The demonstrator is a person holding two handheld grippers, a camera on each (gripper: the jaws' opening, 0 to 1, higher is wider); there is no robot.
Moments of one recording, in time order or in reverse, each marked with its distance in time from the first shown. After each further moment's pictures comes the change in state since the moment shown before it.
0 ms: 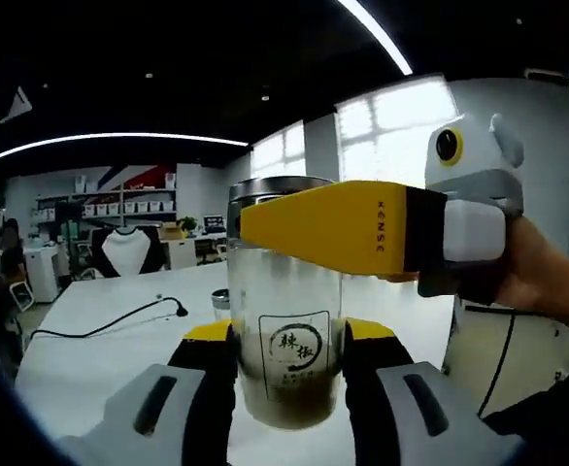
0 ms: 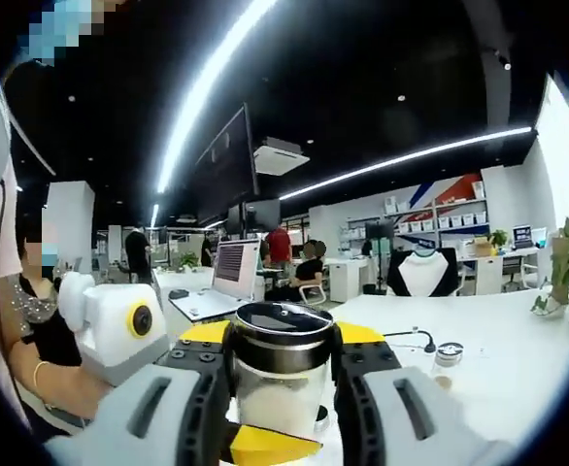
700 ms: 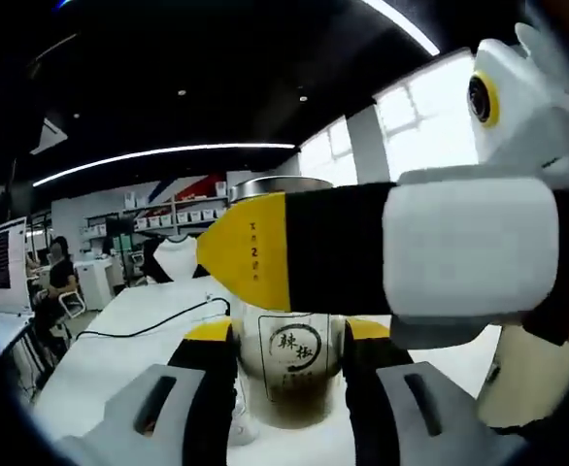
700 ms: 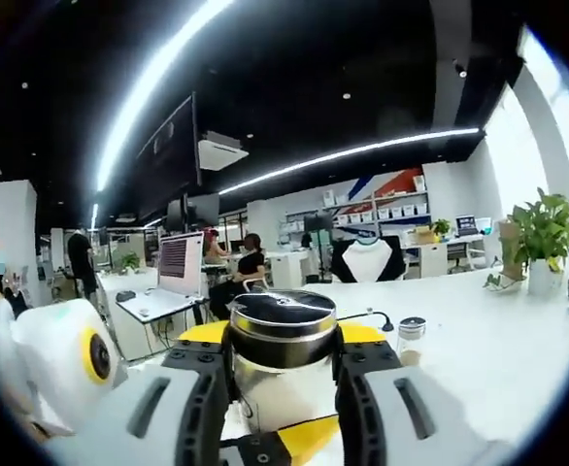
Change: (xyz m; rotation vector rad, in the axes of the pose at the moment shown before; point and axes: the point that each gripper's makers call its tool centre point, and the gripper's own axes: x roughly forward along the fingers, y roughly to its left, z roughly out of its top) left arm 0.011 0.007 -0.014 0.081 0.042 0.196; right arm 0.003 -0.021 -0.022 0.072 0.040 -0.269
